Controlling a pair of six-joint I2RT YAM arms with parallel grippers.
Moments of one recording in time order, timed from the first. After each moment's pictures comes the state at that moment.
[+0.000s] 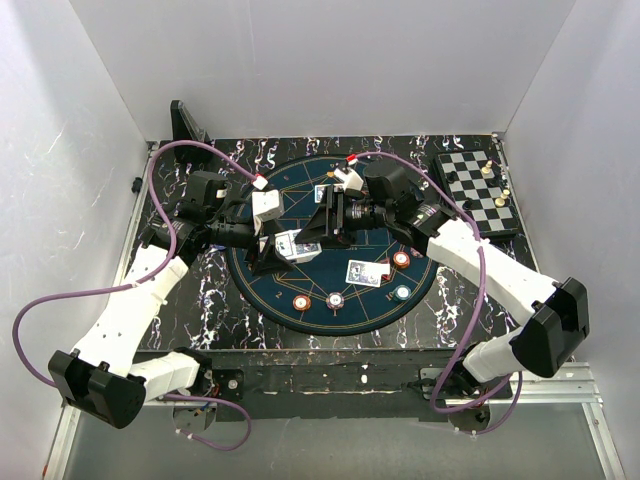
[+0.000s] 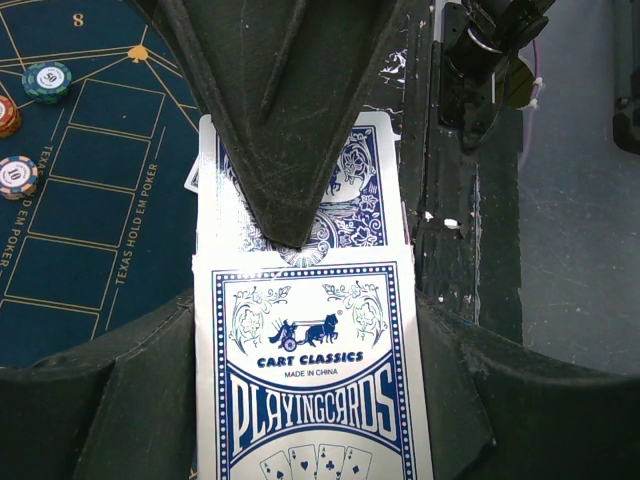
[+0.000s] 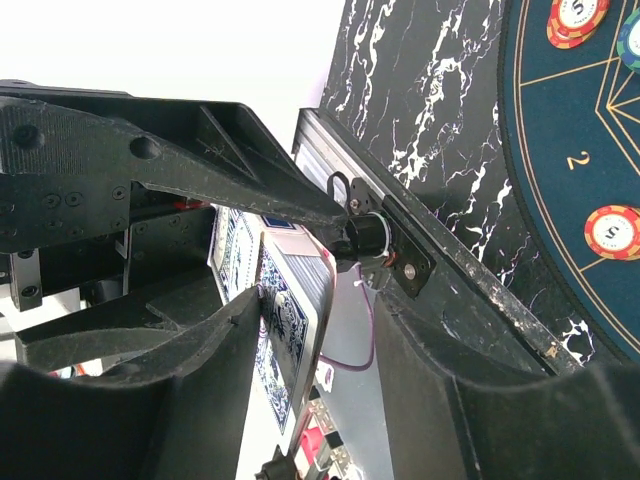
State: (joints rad) left arm -0.39 1.16 1.22 -0.81 0.97 0.52; right arm 0.75 1.42 1.29 -0.35 -0.63 0.98
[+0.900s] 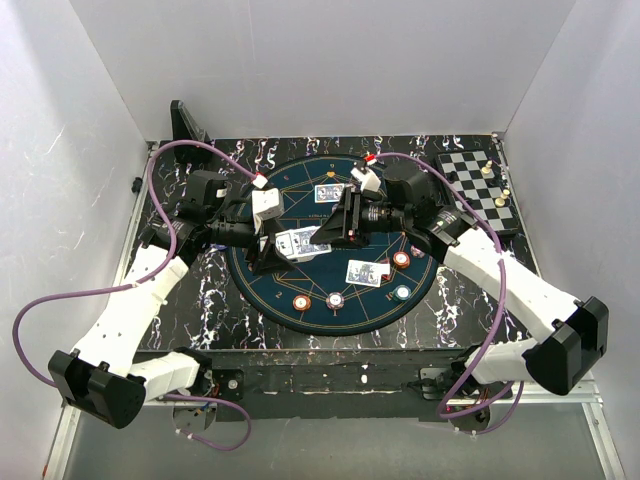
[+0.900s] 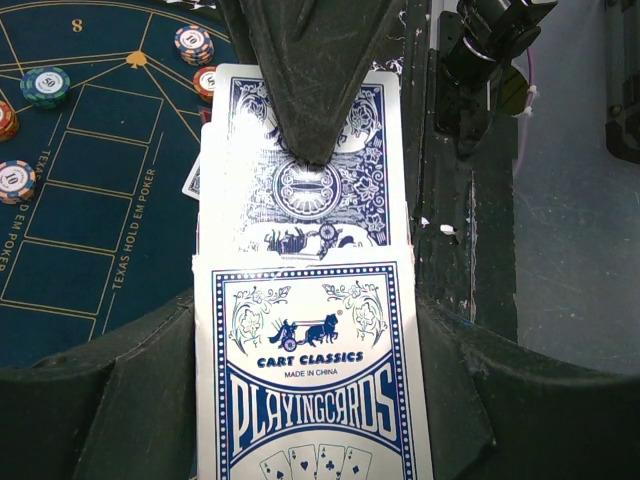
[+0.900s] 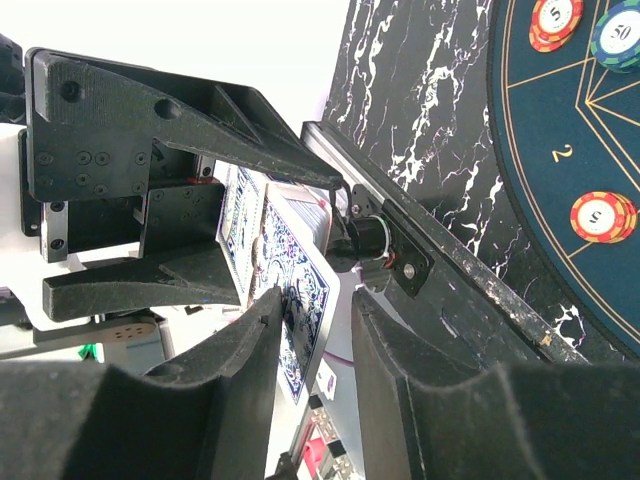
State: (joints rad) left arm -0.39 1.16 1.22 -0.79 0.98 0.50; right arm 0.72 1.31 1.23 -0.36 -0.62 0.99
